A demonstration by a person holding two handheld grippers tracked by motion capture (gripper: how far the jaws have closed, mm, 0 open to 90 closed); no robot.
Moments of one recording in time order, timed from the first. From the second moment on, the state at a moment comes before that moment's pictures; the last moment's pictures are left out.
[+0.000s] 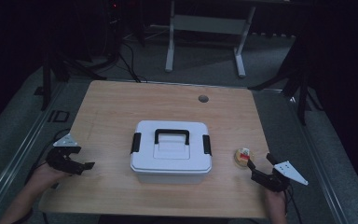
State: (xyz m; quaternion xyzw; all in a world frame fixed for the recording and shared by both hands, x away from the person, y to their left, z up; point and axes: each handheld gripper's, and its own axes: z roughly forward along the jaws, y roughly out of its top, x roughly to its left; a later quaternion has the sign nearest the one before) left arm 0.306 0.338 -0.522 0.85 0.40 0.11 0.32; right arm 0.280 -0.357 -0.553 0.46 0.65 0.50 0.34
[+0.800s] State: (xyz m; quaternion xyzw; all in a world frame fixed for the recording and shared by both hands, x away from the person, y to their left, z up) left arm 0.324 0.328 -0.498 0.93 0.32 0.03 0.15; right arm 0.278 -0.351 -0.550 0.46 0.67 0.47 0.34
